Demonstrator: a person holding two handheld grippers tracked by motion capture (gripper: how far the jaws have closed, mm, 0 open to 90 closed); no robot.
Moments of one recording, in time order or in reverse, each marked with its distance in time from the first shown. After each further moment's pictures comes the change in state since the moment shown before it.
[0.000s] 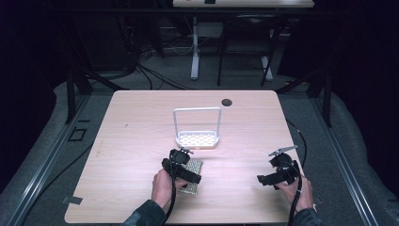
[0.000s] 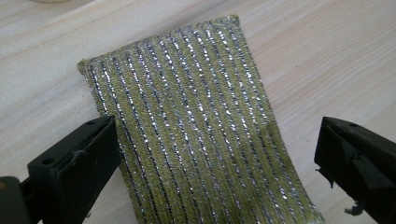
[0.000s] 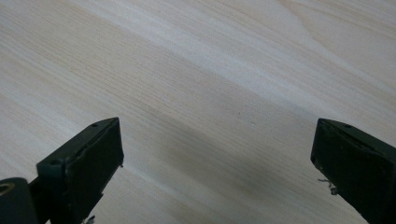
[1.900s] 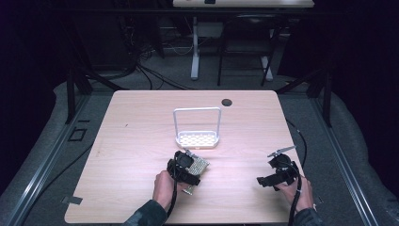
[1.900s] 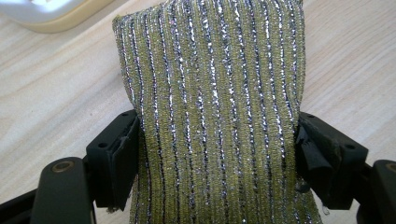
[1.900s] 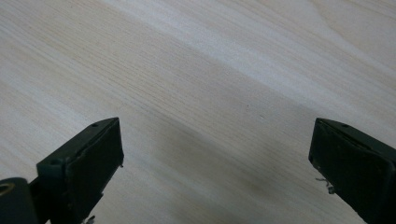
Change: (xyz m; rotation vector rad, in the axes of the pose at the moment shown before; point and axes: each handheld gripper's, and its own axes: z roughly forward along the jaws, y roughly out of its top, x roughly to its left) left arm -0.012 -0.004 0.002 -0.039 0.094 0.133; right arm 0.000 -0.001 0.003 0.039 0.025 -0.007
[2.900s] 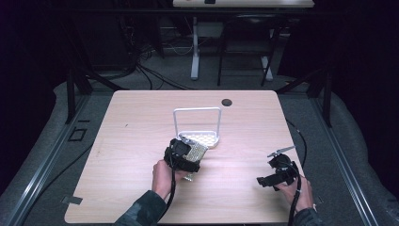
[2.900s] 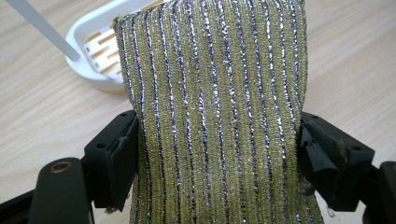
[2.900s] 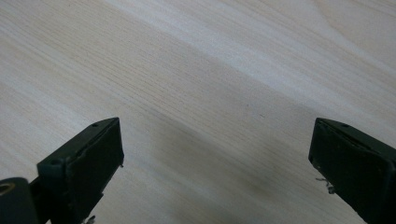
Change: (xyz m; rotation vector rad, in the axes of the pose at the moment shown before) left arm 0.018 0.027 -0.027 -0.122 0.026 -0.070; right arm 0.000 0.000 0.001 0.004 -0.006 -0.005
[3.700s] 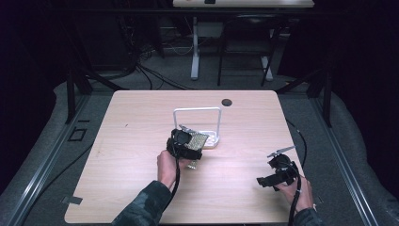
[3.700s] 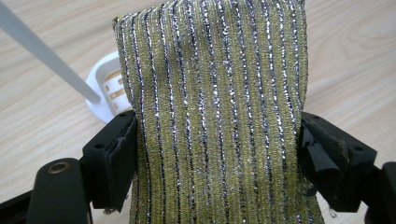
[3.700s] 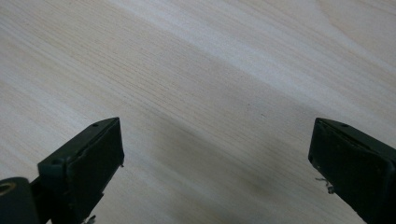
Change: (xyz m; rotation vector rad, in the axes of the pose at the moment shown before) left arm 0.013 0.027 0.018 -0.056 0.022 -0.061; right arm 0.000 0.000 0.000 0.002 0.007 -0.004
